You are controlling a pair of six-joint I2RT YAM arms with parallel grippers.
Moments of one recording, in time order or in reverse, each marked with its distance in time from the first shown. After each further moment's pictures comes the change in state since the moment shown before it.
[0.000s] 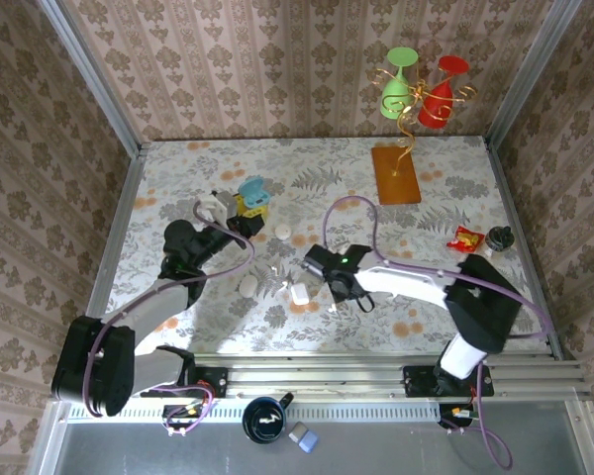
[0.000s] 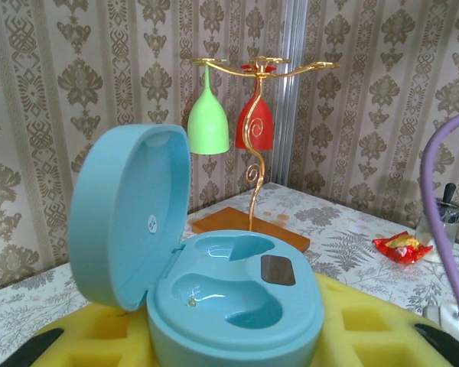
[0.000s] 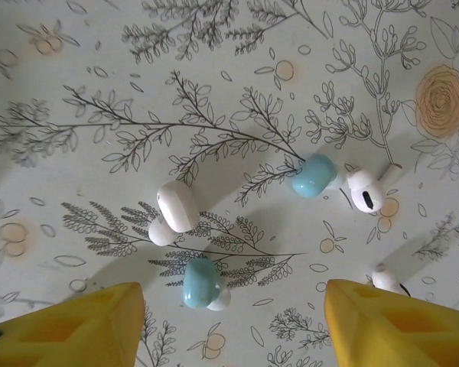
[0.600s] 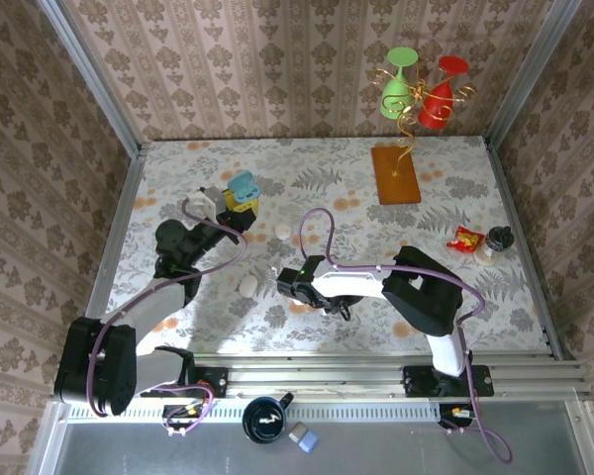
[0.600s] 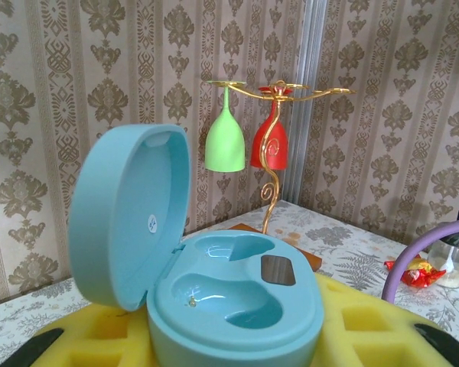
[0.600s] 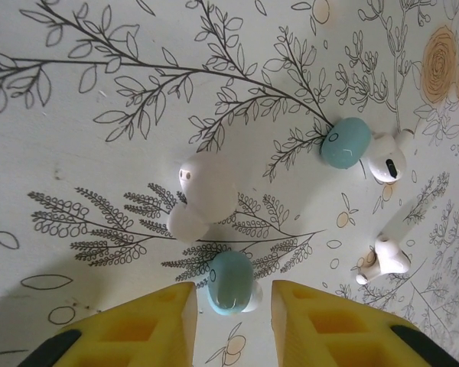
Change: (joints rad) left arm 0.060 0.000 0.000 0.062 0.026 -0.059; right arm 0.093 0.275 0.164 -0.209 0.101 0.154
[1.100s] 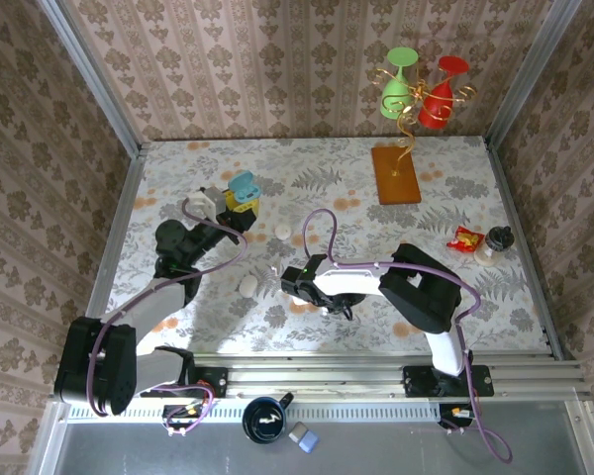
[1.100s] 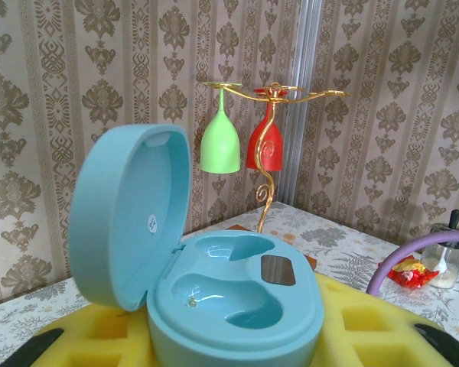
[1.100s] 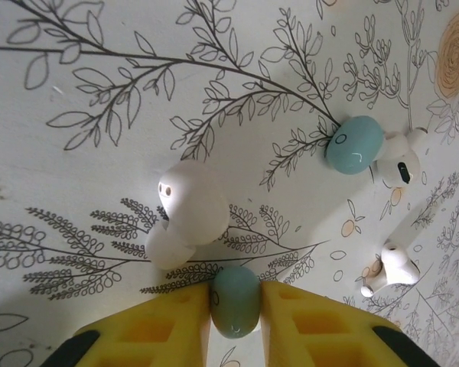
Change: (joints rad) left arm 0.000 0.005 0.000 0.007 0.008 -0.010; right arm -0.031 0.018 -0.027 0.029 -0.008 -0.022
